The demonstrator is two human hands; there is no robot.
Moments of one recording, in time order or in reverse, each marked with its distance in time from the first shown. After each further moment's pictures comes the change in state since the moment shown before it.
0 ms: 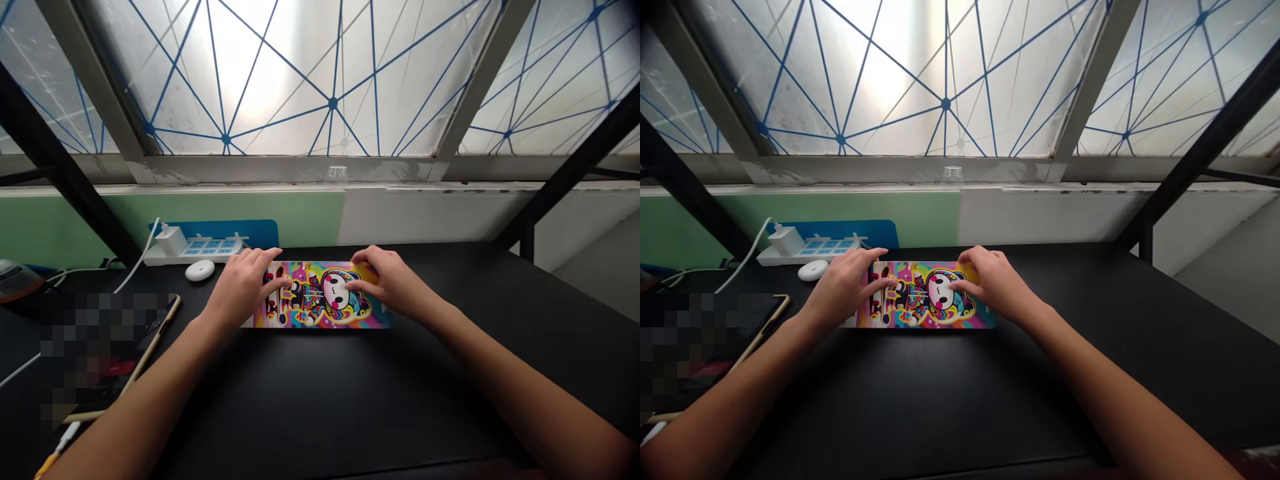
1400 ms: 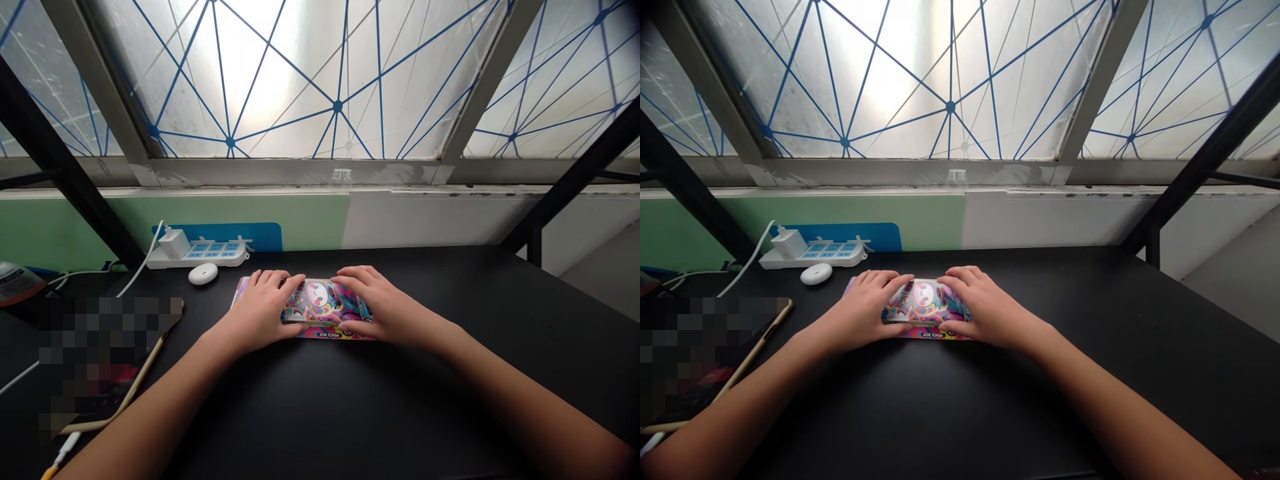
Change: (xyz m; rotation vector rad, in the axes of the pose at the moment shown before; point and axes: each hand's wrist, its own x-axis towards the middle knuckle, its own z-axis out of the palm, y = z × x) left_hand -0.010 0.022 0.002 -0.083 -0.307 0.033; right_hand -0.012 -0.025 0.006 0.016 -0.212 -0.225
